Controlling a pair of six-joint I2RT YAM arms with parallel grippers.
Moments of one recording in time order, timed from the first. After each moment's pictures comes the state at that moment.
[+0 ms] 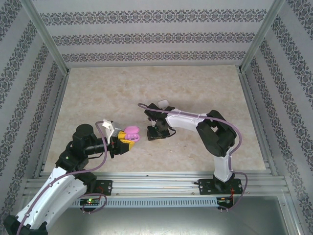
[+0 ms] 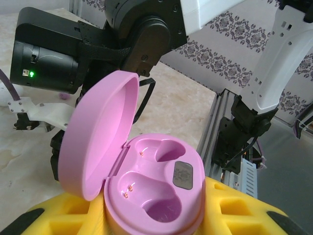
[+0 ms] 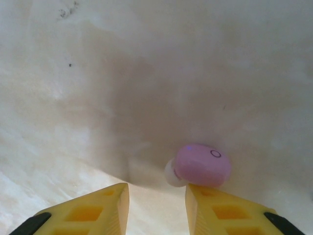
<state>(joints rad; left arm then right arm) -0.42 0.53 0.51 -0.33 0.73 -0.11 0.79 1.96 1.30 -0.70 -0.22 0.57</state>
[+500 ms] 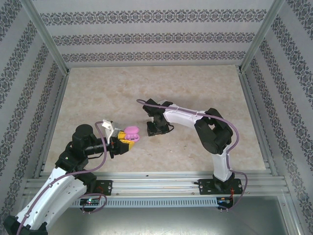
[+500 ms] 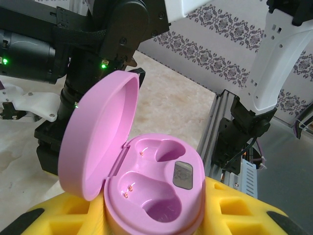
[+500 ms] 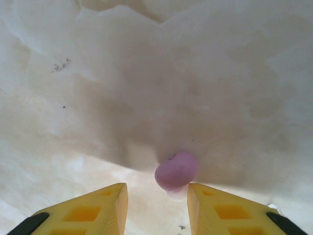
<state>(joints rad) -0.42 0.52 0.51 -0.33 0.73 -0.11 0.77 2.01 1.43 -0.82 -0.14 0.57</state>
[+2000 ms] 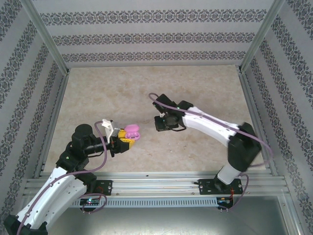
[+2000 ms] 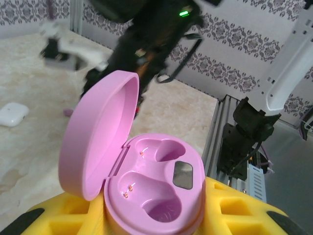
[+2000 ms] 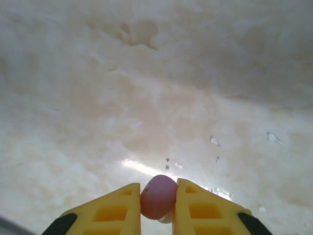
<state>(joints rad) -0.42 0.53 0.50 -0.24 0.73 -0.08 0.79 1.60 1.27 -0.81 -0.05 0.59</state>
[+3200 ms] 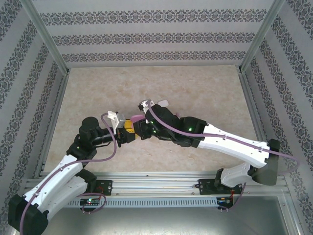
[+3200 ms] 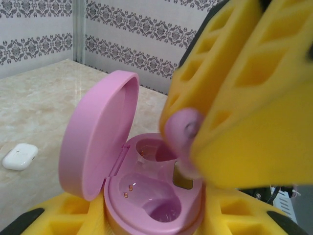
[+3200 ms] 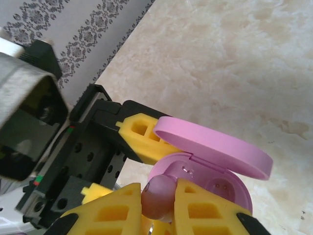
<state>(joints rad) -0.43 0.75 0.48 0.12 0.74 -0.09 1.16 1.39 1.39 -0.61 0.13 0.66</state>
